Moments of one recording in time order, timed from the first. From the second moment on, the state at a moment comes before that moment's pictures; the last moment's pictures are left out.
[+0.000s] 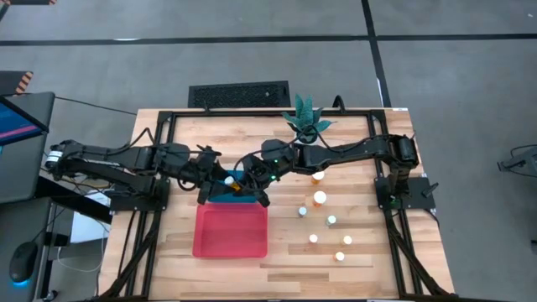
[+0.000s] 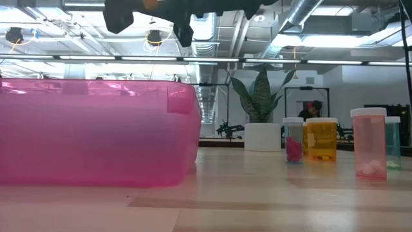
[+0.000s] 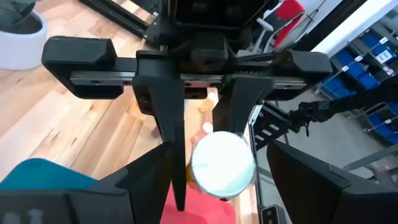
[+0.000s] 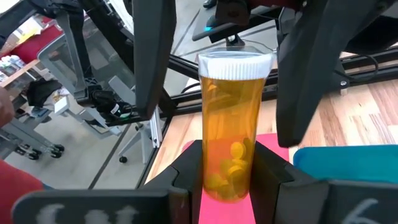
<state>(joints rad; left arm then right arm) -0.07 0.93 0.82 -0.22 0.09 -0.61 -0.01 1.89 1.49 0.12 -0.43 0.33</state>
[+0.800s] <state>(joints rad) -0.07 0.93 0.82 -0.26 0.07 -0.59 -0.01 1.89 1.49 0.08 -0.43 0.33</state>
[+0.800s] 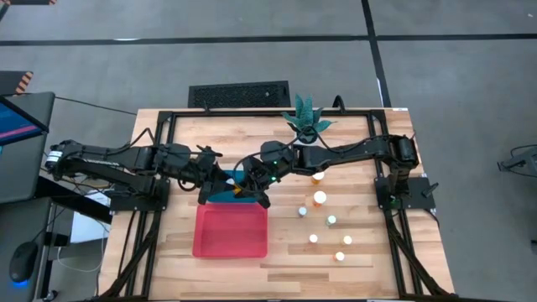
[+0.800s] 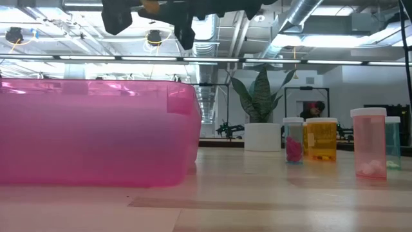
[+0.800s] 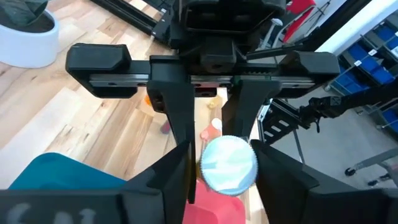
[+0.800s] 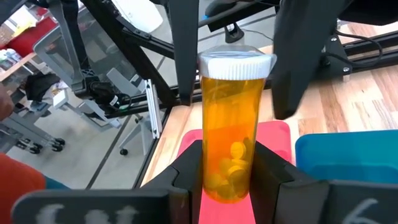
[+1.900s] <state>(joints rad) -0.07 0.93 0.82 -0.31 0.03 -0.54 -0.08 1.79 1.49 -0.41 -0.66 0.22</state>
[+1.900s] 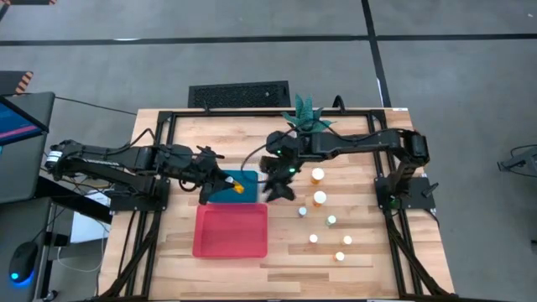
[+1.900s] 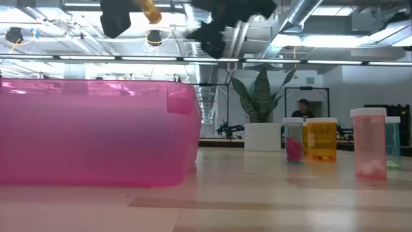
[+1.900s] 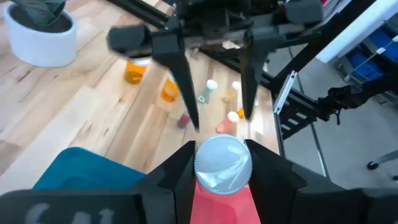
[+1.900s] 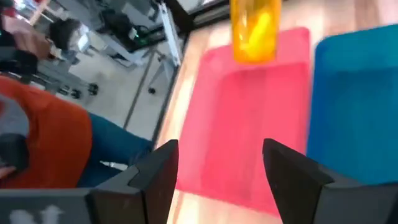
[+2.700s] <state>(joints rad) -0.16 1.07 0.83 -0.72 -0.25 -0.46 -0.03 1.22 1.37 -0.92 -0.28 0.29</state>
